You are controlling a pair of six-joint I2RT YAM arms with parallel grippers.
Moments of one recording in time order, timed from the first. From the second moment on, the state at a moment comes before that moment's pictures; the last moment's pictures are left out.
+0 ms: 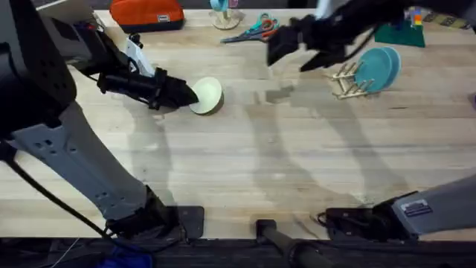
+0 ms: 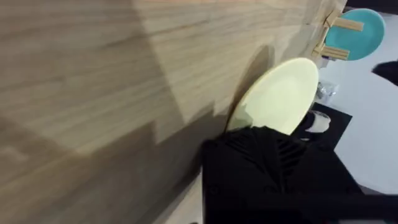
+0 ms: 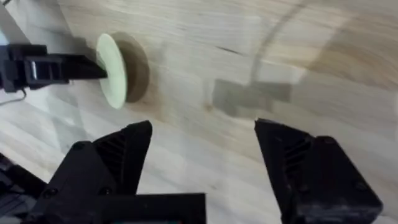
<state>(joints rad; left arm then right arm) 0.34 2.09 1.22 -1.00 0.95 0.27 0.29 1.71 1.45 -0.92 -0.37 0.26</state>
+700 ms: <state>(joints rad) 0.34 2.09 1.22 -1.00 0.95 0.27 0.56 1.99 1.45 -0.52 -0.37 0.55</state>
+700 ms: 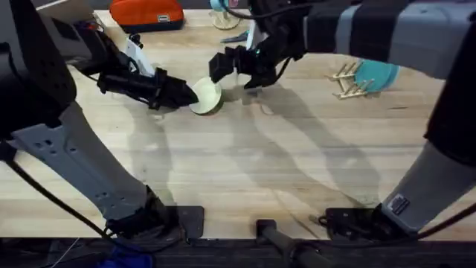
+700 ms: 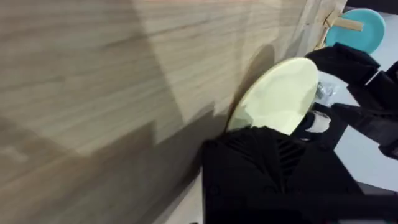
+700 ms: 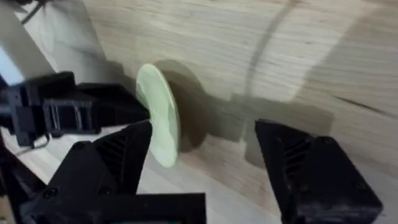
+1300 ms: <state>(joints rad) 0.34 2.09 1.22 -1.00 0.95 0.27 0.65 2.06 1.46 -0.36 -0.37 0.80</state>
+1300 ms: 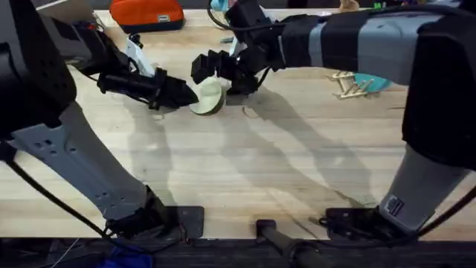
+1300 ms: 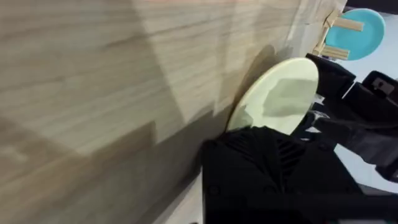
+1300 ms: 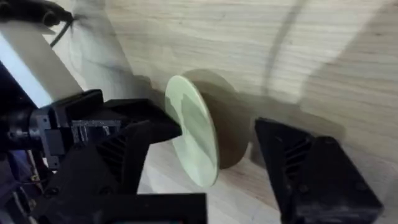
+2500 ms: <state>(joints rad) 0.36 2.09 1.22 -1.00 0.97 0.29 0.67 2.07 1.46 -0.37 -0.43 0.87</state>
